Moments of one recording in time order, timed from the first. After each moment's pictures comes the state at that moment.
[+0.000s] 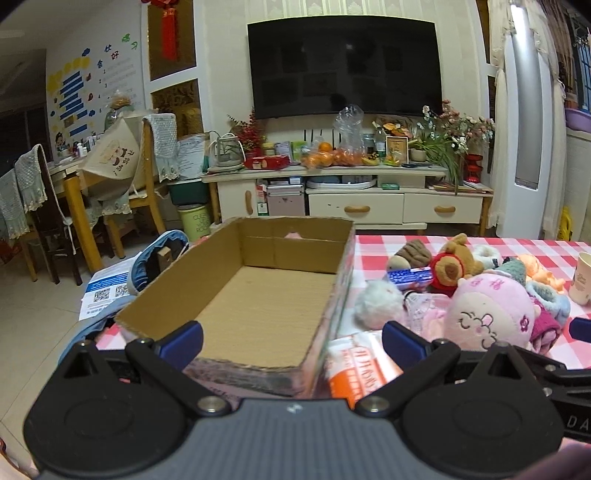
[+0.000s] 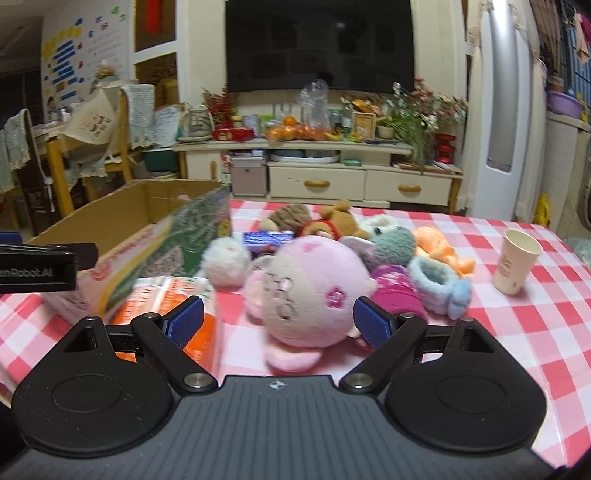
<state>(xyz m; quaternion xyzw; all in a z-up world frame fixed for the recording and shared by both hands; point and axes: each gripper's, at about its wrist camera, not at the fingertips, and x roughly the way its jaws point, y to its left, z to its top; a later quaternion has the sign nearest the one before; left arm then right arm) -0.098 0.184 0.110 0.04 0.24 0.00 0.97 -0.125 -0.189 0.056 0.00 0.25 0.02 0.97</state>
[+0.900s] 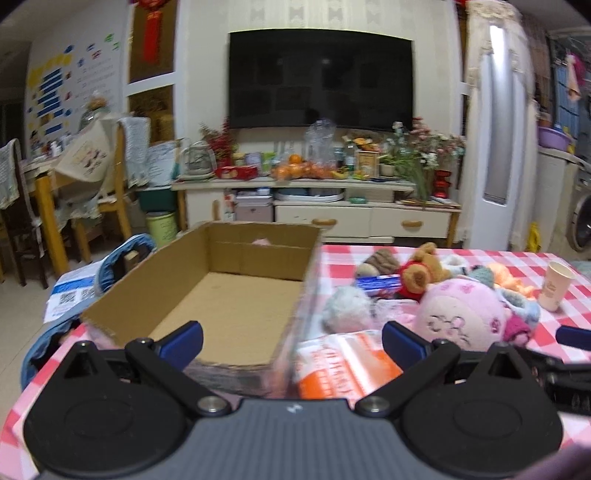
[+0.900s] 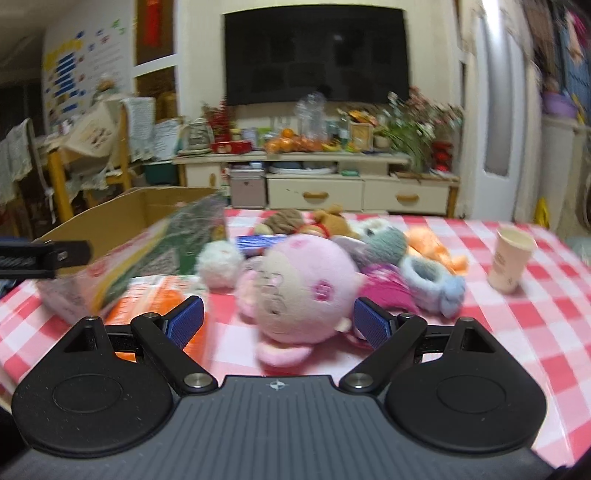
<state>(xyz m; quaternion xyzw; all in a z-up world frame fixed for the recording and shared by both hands) -0.105 0.179 0.096 0.03 0.21 -0.07 0.97 -0.134 -0.198 0.052 -0.01 0.22 0.02 0.98</state>
